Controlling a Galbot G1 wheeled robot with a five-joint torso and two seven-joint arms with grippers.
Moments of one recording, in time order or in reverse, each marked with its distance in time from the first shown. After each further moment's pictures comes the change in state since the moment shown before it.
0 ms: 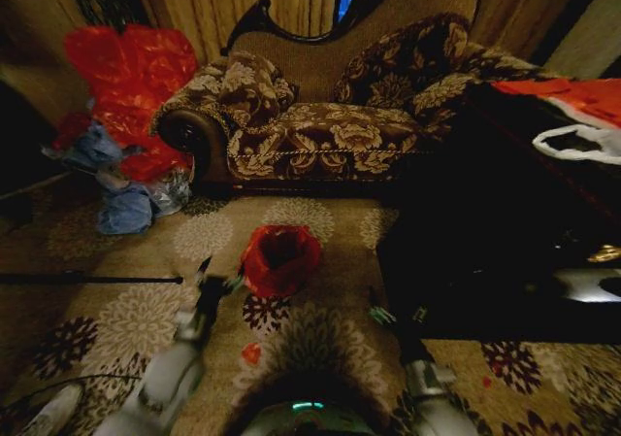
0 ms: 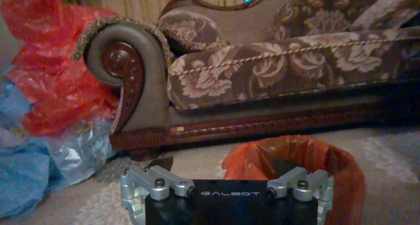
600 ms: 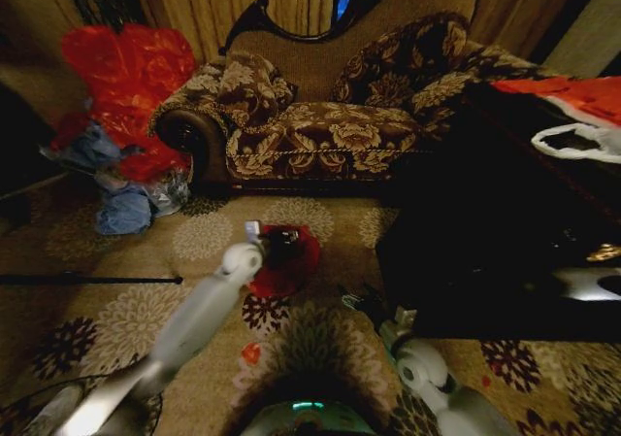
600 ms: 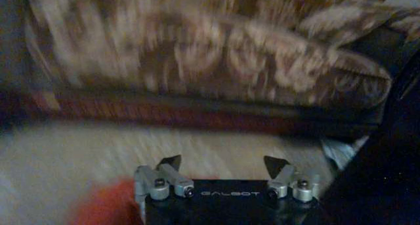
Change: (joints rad) left arm -0.956 0.198 0.540 0.231 -0.660 0.496 -0.255; right arm 0.428 -0.333 -0.308 -0.099 0.642 -0.366 0.070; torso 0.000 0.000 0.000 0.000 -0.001
